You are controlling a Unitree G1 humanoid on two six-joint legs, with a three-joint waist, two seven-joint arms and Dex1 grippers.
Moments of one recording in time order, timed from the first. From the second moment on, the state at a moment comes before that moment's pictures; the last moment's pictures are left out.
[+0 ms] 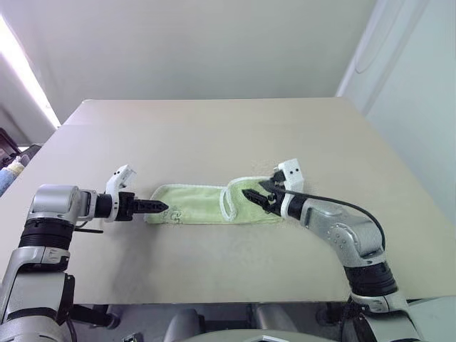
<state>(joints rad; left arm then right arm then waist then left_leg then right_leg) -0.59 0.75 -0.01 0.46 -0.38 1.19 -1.11 -0.30 -0.34 0.13 -0.18 0.48 0.82 0.35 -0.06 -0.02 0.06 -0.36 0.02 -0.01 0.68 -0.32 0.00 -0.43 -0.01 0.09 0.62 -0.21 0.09</state>
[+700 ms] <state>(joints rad) -0.59 0.70 0.02 0.47 -0.48 1.25 -1.09 -0.30 -0.35 0.10 -0.16 0.41 0.80 0.39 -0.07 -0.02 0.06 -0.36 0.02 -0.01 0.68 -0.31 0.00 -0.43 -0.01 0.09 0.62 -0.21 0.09</state>
